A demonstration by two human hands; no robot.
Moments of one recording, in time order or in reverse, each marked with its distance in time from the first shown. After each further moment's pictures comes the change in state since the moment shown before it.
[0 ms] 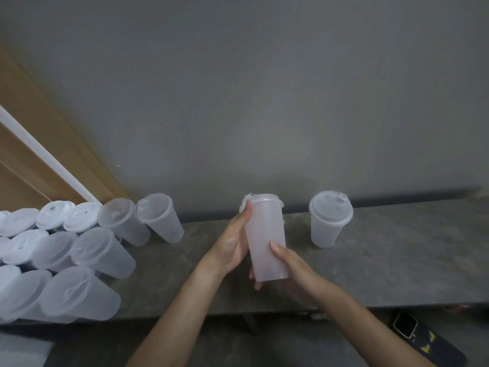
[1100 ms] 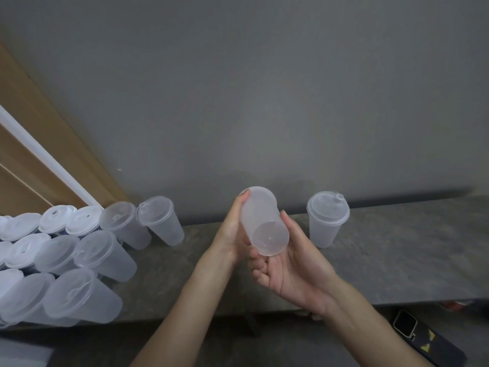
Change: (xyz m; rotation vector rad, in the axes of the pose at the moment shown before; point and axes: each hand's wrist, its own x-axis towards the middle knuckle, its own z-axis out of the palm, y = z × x) left_hand 0.005 0.017 0.015 -0.142 0.230 -0.292; right_hand -0.029 -0.060 0.057 0.683 -0.061 0.106
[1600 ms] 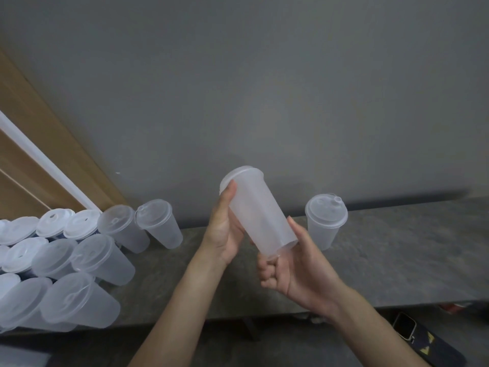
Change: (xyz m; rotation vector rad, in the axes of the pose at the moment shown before) left_hand -0.015 0.016 -0.001 0.047 -0.091 0.422; right_hand -0.003 -0.004 -0.018 -0.217 0.048 -0.058
